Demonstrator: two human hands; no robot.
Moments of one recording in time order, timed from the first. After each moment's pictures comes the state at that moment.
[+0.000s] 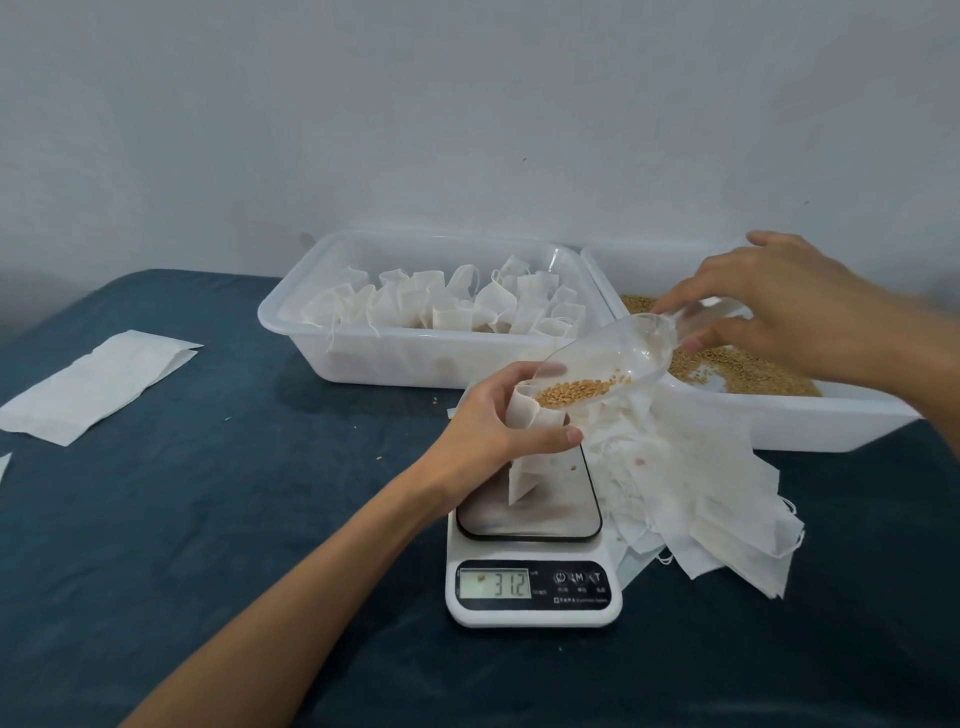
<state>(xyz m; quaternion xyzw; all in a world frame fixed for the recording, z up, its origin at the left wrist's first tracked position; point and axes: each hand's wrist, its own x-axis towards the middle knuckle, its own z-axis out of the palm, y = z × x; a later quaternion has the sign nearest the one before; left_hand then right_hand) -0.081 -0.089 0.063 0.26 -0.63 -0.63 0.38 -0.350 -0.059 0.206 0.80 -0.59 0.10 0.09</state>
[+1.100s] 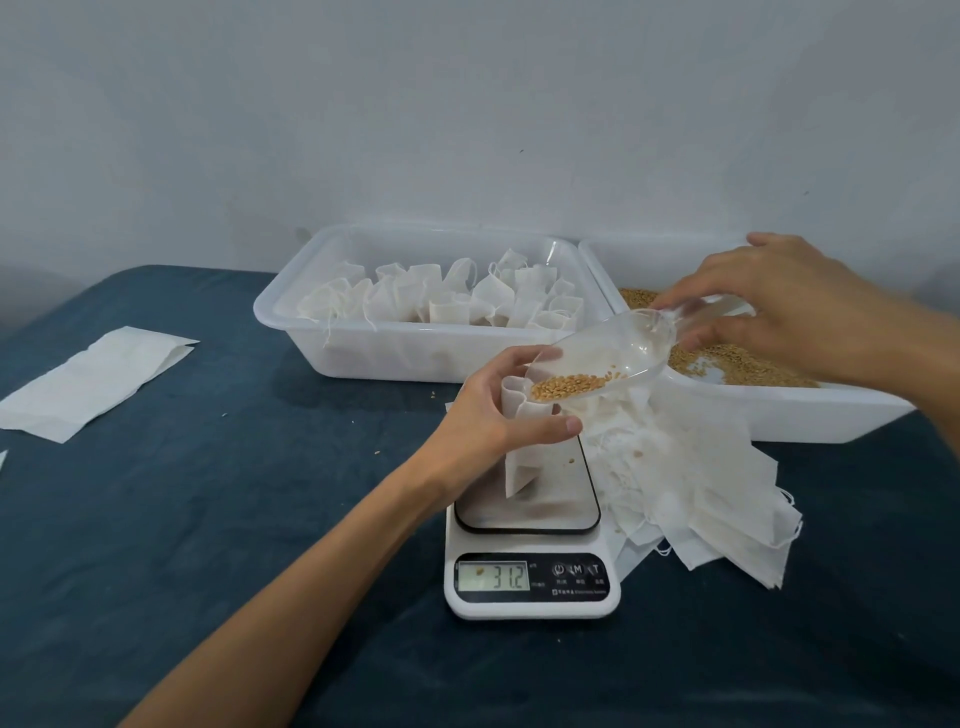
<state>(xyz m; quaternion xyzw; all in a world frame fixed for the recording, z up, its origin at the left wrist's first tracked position) -0.081 -0.087 0.068 0.26 -0.64 -0.61 0.40 -0.349 -0.053 0.200 0.80 -0.58 0.13 0.07</state>
